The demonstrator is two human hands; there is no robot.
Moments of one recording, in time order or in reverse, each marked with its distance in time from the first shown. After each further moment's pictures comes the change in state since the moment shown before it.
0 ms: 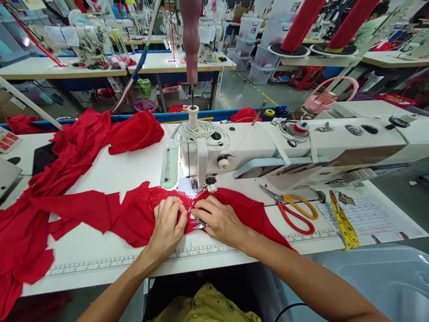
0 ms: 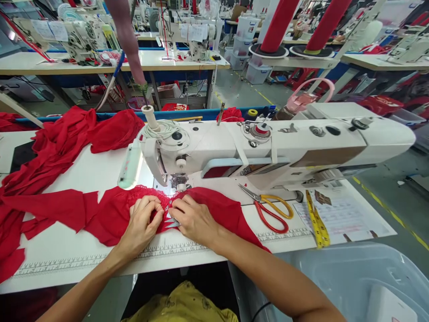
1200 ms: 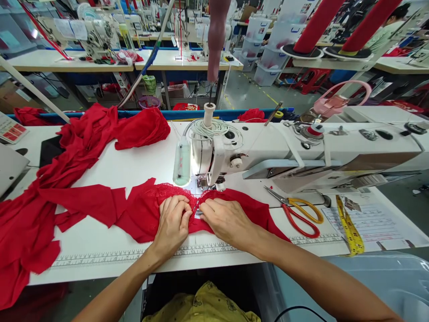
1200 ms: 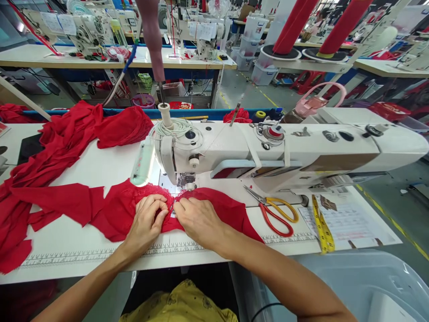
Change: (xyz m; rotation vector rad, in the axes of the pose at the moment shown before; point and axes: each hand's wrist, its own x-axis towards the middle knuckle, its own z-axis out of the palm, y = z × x) left_hand -0.004 -0.005 0.003 -0.047 0.070 0.047; right_hand 0.013 -0.020 -0.028 -0.216 -0.227 0.060
